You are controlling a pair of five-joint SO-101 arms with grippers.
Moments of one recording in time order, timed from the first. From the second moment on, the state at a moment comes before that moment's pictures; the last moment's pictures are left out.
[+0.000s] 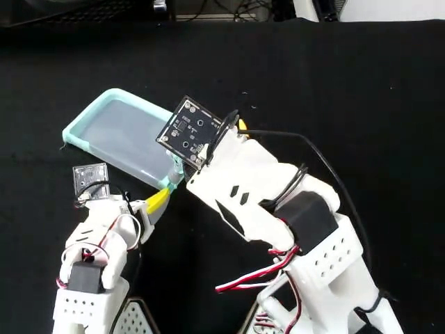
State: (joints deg) left arm 1.8 -104.0 95.6 55.5 14.3; right arm -36.1 -43.7 17.1 73.7 23.4
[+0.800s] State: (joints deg) left arm 1.8 -104.3 95.8 54.4 14.5; right arm -36.4 -43.6 16.2 74.9 23.4
